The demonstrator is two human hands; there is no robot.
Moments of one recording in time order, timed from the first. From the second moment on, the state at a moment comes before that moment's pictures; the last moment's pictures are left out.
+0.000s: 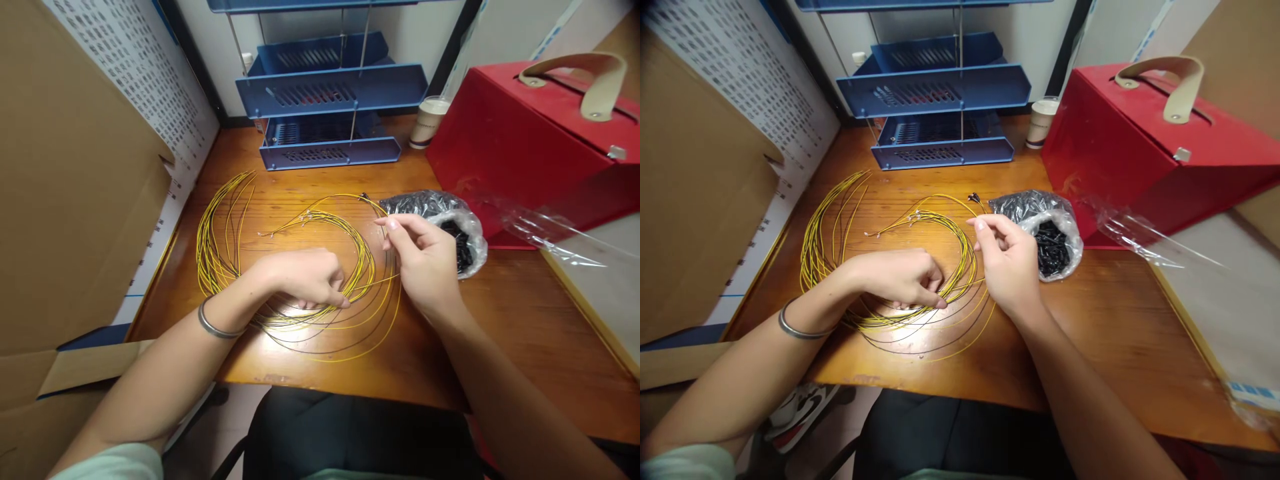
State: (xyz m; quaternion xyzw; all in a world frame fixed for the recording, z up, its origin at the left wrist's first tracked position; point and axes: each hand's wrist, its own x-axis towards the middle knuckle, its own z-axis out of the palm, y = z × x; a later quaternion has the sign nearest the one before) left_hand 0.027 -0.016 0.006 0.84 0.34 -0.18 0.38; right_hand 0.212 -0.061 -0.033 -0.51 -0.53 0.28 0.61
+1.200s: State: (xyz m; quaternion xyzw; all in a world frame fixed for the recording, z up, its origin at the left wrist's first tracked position) left_hand 0.025 -0.014 0.015 0.78 0.37 -0.25 0.44; right_hand 0.207 -0.064 -0.039 -0.46 -0.56 0.54 0.44
